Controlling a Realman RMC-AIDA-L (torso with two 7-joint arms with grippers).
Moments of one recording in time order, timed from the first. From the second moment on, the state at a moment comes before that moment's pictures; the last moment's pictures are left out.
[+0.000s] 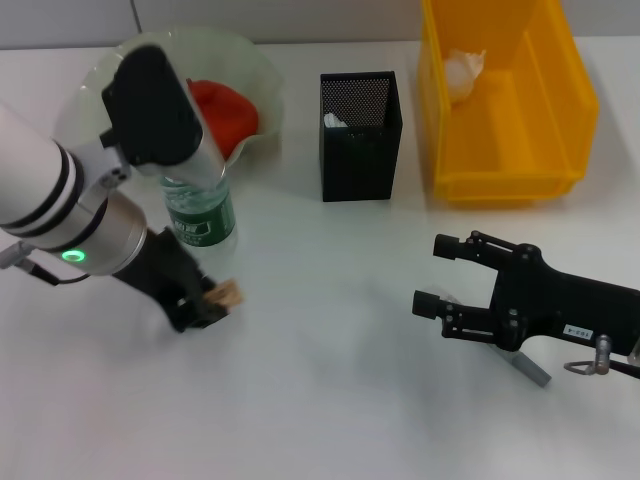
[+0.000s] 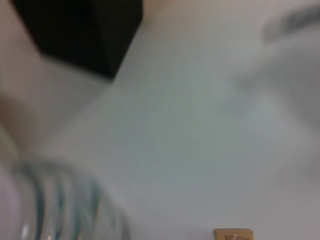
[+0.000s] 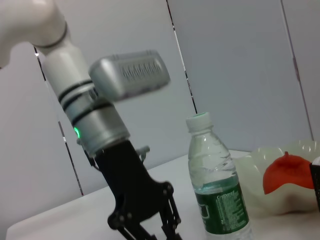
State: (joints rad) left arm -0.50 -2.07 1.55 1.39 2.54 1.52 -2.26; right arm 0.42 2.08 -0.63 -0.33 -1.90 -1.63 0.98
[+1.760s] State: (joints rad) left arm -0.52 -2.08 1.82 1.21 2.11 0.52 -2.09; right arm 0.45 2.09 -0.63 -0.21 -1.90 -1.58 0.94
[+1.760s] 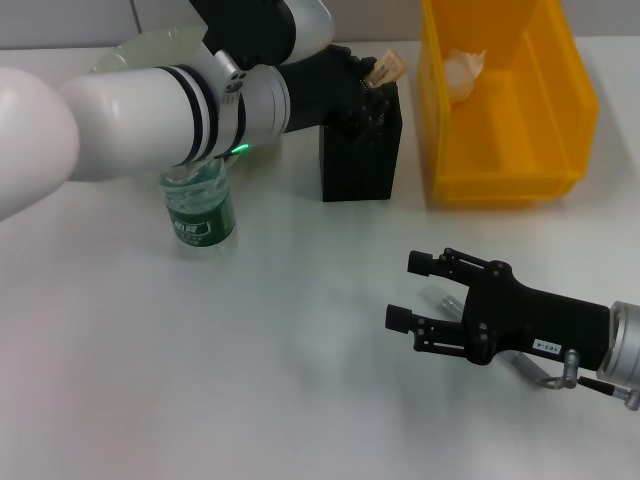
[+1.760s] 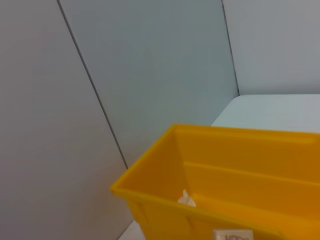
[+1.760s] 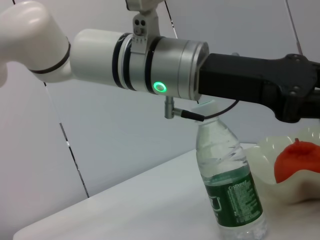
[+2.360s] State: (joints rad) left arm -0.53 -2.08 1.83 1.16 2.12 0.43 -2.07; right arm 0.45 2.09 -0.63 -0.21 -1.90 -1.57 0.94
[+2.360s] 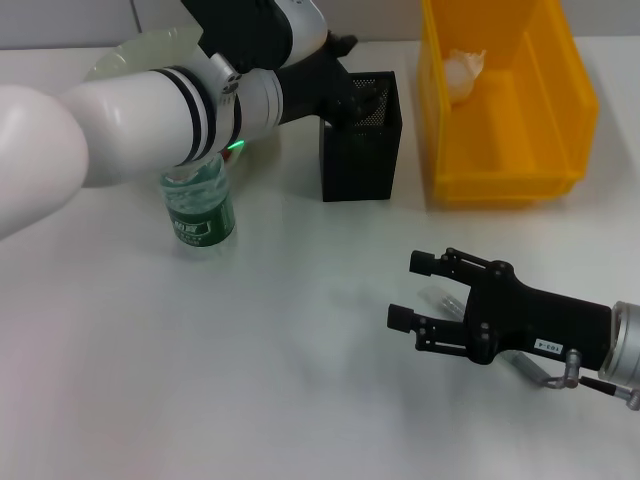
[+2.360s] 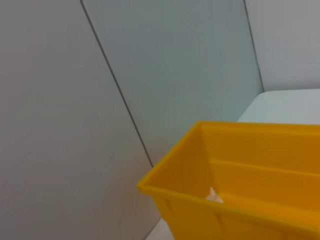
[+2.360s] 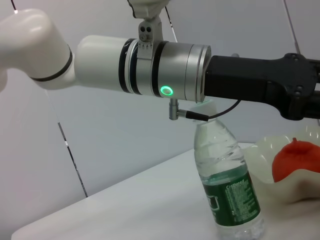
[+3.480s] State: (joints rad) left arm -0.29 -2.07 1.34 1.29 1.24 1.38 -1.63; right arm 0.45 2.09 -0.63 -0.21 -1.90 -1.58 0.93
